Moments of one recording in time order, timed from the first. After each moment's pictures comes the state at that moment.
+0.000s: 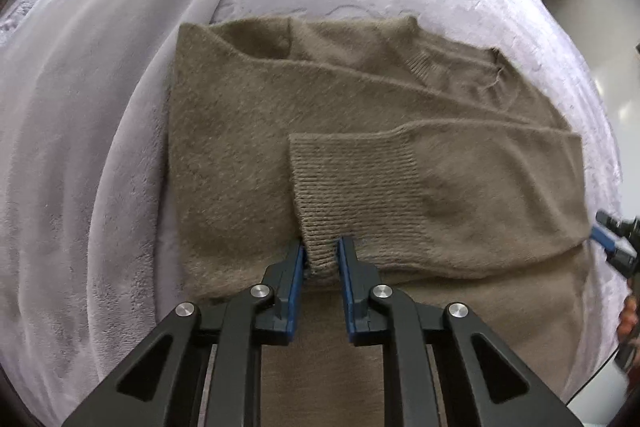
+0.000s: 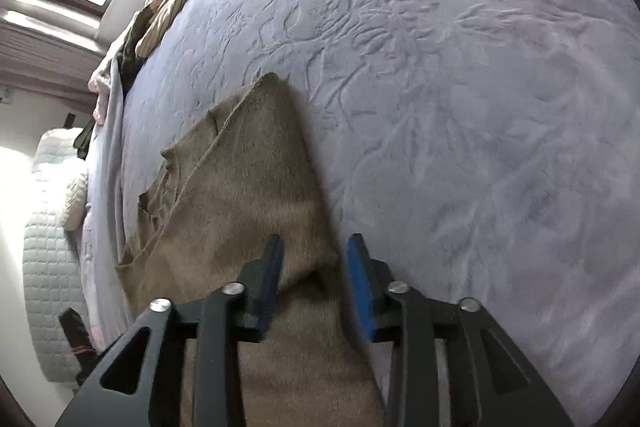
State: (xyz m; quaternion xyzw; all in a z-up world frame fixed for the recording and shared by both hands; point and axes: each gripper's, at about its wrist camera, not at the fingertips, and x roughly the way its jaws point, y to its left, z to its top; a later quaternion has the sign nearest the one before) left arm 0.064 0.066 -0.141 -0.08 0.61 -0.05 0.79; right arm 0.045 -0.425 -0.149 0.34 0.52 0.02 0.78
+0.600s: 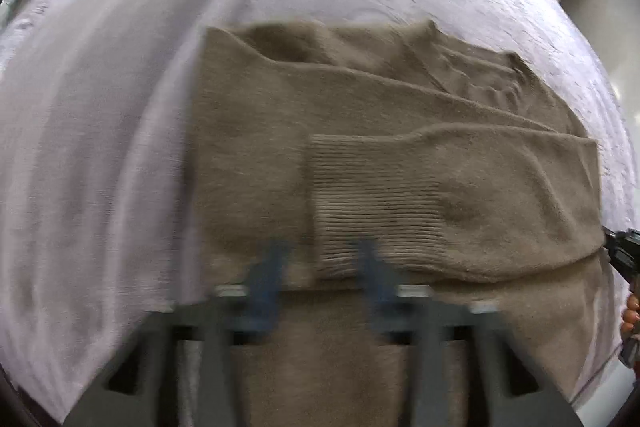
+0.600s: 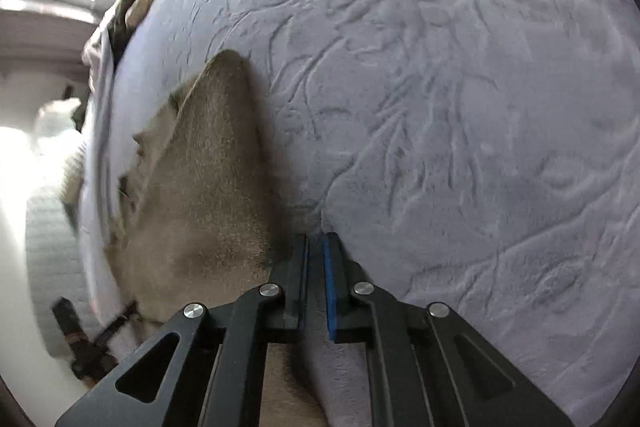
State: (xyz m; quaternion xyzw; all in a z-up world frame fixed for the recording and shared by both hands) left arm 0.056 0.066 -0.127 -0.06 0.60 0.00 0.80; right arm 0.071 -0.445 -0.187 0.35 0.56 0.05 0.75
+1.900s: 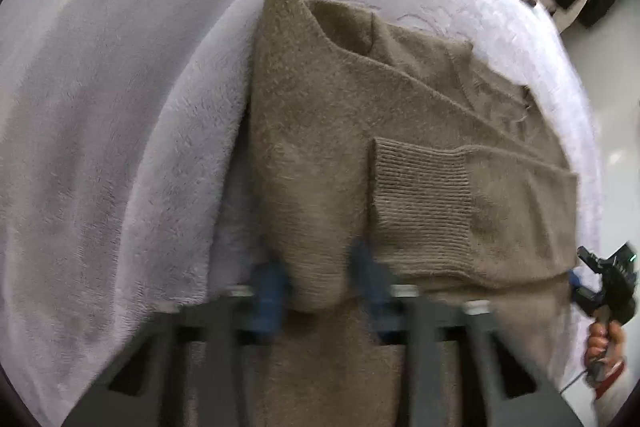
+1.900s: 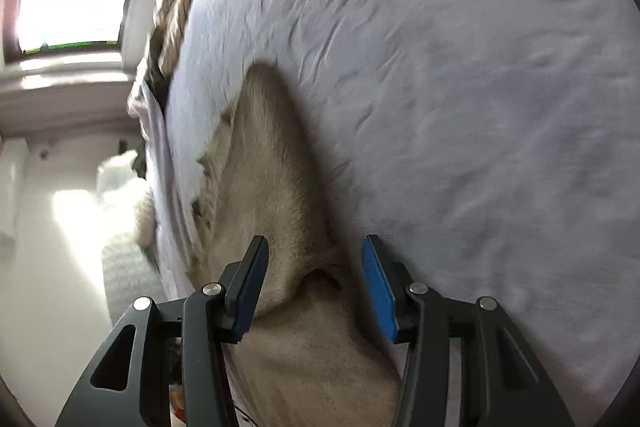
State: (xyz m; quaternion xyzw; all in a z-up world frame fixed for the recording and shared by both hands) left arm 0.060 0.109 -0.152 -0.16 0.62 -0.04 0.76; right arm 0.047 -0.450 -0.192 0.48 0.52 0.10 0.70
